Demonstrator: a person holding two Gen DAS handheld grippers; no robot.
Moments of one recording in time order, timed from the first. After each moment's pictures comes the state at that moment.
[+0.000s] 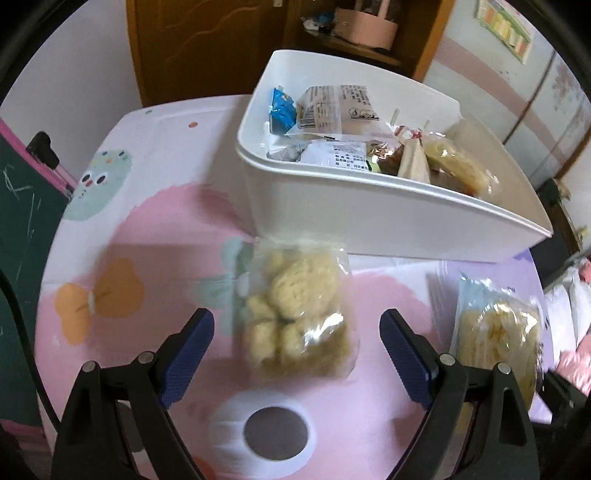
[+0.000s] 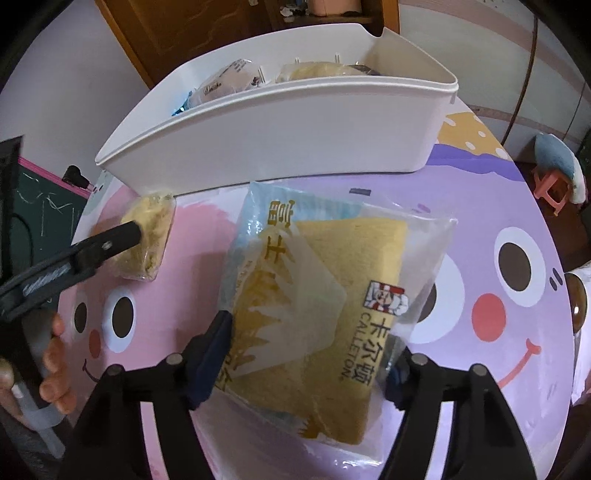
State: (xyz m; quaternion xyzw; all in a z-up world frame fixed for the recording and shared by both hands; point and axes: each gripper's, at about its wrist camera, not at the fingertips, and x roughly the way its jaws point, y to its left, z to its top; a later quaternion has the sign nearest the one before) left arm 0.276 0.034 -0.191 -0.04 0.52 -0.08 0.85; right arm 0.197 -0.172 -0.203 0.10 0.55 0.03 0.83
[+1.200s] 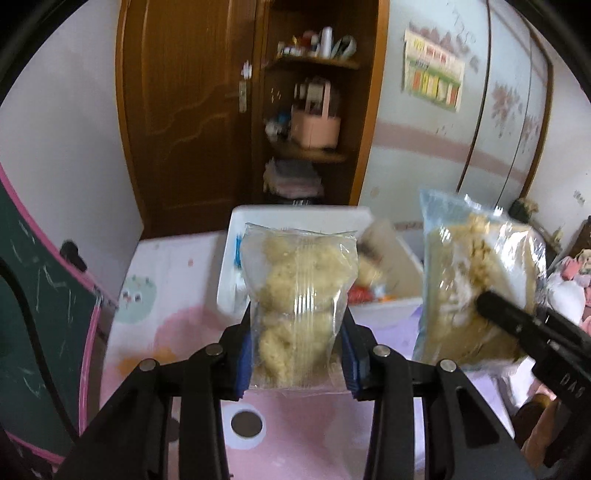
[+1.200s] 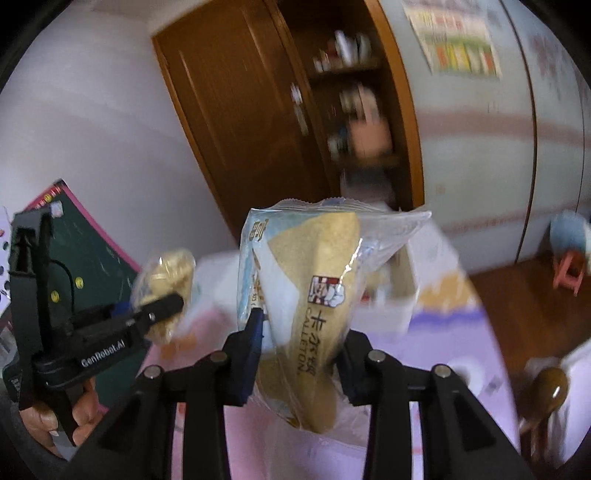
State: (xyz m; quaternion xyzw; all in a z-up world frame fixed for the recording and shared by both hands) left arm 0.185 0.008 0.009 0.00 0.35 -0.13 0.93; right arm 0.128 -0.220 -0.006 0.10 0.29 0.09 0.95
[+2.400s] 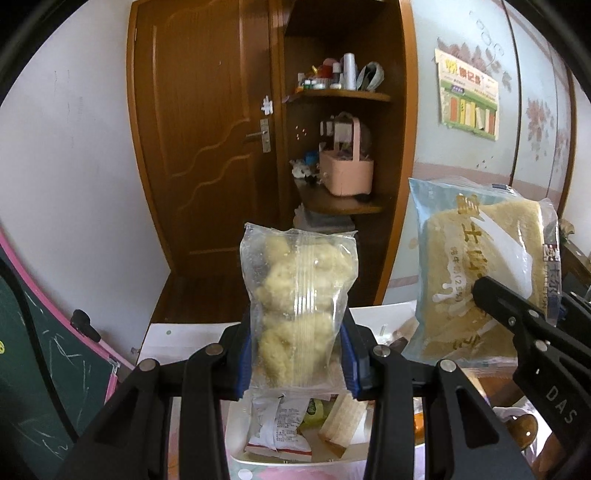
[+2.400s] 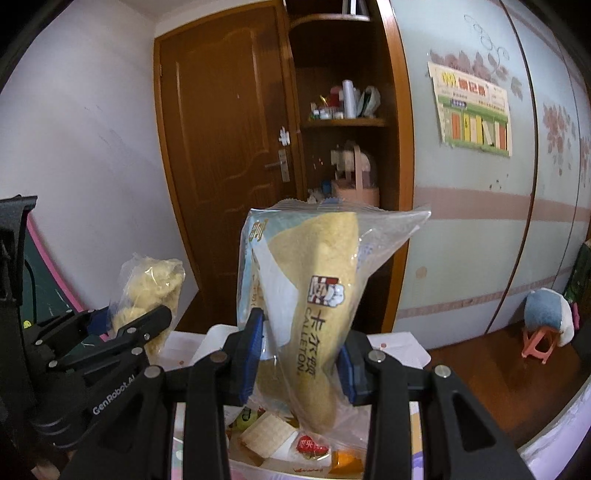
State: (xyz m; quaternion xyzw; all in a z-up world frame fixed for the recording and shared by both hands) left arm 0.347 -0.044 0.048 0.02 0.30 -0.05 0.95; right arm 0.290 -0.212 0.042 0.03 0.26 0.03 0.96
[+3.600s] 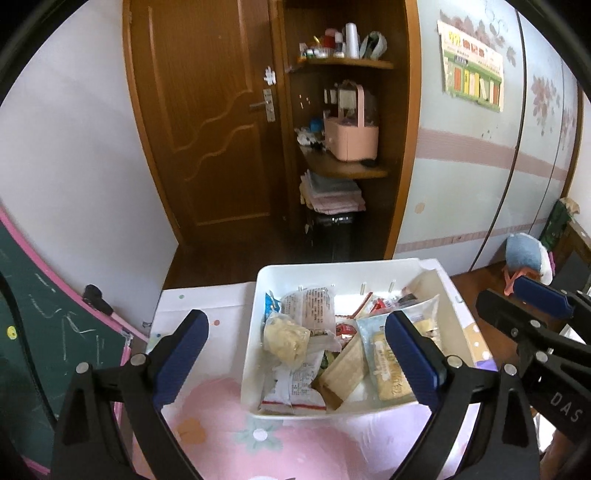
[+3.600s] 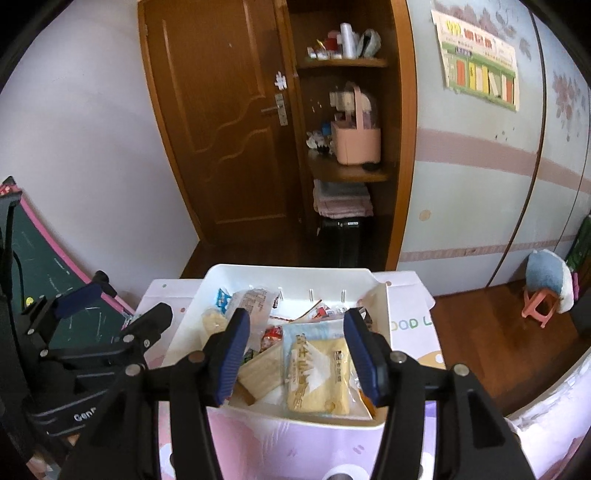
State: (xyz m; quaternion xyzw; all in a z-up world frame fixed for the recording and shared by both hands) left arm 0.310 -0.032 0.041 0.04 0.35 -0.04 0.93; right arm 0.267 -0.207 0.035 0.04 0.36 0.04 0.93
